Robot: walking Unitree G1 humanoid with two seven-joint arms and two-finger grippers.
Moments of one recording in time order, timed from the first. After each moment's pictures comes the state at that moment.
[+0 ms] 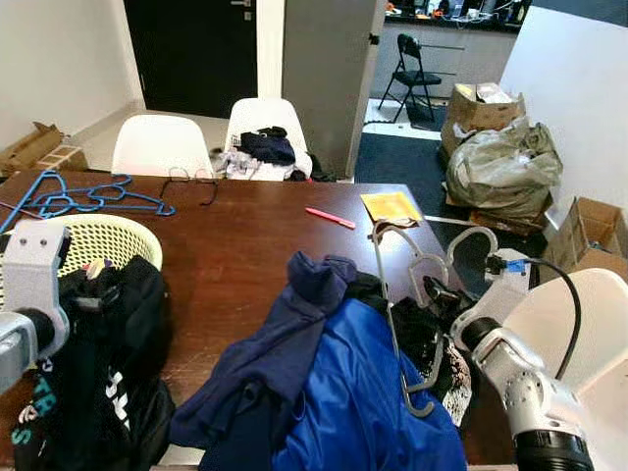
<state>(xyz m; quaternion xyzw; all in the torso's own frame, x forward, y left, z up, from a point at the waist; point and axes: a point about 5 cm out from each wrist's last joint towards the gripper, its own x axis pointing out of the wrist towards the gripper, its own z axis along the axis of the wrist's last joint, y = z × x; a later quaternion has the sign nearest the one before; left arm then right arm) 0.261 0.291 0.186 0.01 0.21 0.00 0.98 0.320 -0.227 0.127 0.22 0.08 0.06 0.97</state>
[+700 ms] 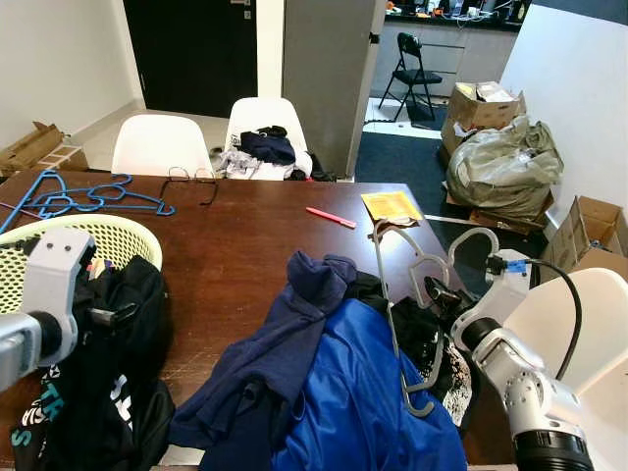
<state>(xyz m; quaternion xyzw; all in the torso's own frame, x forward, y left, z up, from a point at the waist) 0.258 0.281 0.215 0.09 0.21 -0.07 0.97 0.320 -0.227 0.128 0.22 0.08 0.06 0.97</state>
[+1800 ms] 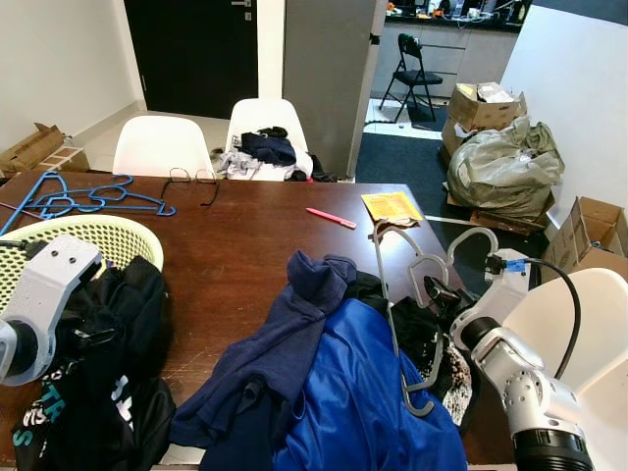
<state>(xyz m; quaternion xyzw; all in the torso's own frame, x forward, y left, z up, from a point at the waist) 0.233 0.283 0.218 0.18 0.31 -0.11 0.93 0.321 -0.226 0.128 0.22 0.08 0.06 0.97</state>
